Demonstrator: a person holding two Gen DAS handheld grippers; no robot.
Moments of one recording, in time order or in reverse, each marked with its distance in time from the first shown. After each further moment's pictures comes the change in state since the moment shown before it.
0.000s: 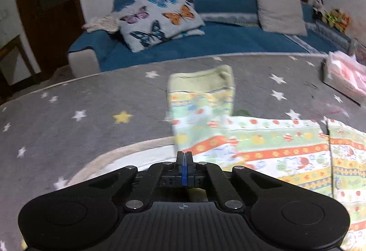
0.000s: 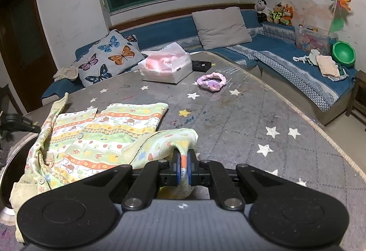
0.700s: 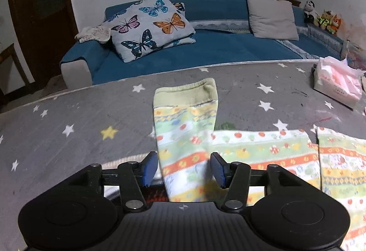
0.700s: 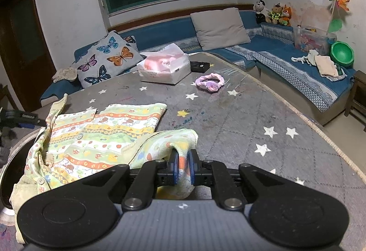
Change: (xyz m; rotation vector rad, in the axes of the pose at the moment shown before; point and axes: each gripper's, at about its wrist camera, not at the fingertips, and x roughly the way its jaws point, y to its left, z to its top) left arm 0.009 -0.024 0.016 0.046 -0.031 -0.038; right arm -0.002 0.000 -0.003 0.003 -0.003 -0.004
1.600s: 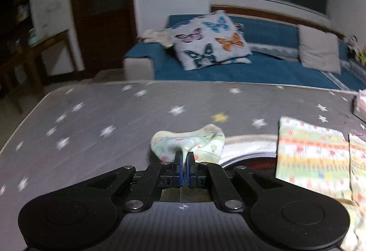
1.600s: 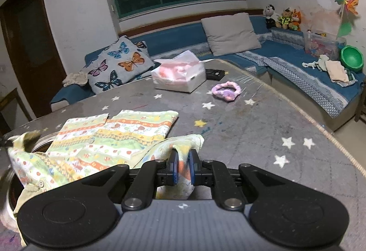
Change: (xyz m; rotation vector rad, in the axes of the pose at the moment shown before) left arm -0.098 0.127 -0.068 -0.210 -0.084 0.190; right arm 0.003 0.013 0.003 -0.009 -0.022 0.065
